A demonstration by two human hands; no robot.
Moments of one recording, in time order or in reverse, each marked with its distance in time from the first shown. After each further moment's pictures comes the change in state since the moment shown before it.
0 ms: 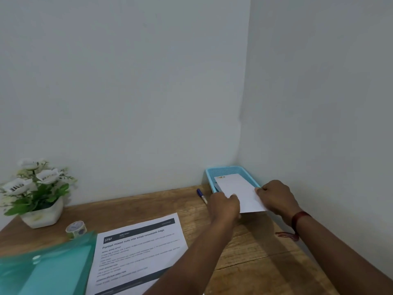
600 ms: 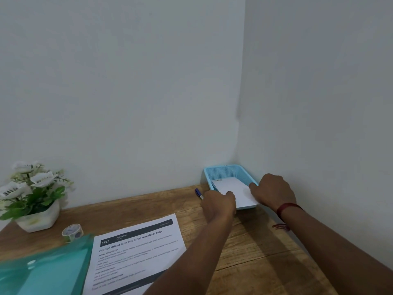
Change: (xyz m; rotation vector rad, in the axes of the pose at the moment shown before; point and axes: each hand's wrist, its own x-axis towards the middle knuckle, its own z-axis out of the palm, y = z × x) left_hand 0.032 -0.010 0.013 0.195 0.223 -0.018; right_hand 0.001 -0.018 -0.004 -0.253 0.106 -0.016
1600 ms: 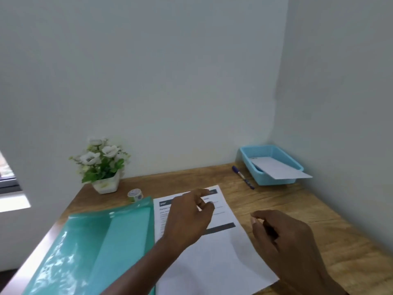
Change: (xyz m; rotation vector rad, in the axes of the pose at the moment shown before) left_hand -0.061 -0.073 -0.237 0.331 -0.089 0.521; right_hand -0.222 -0.042 0.022 0.474 0.314 -0.678
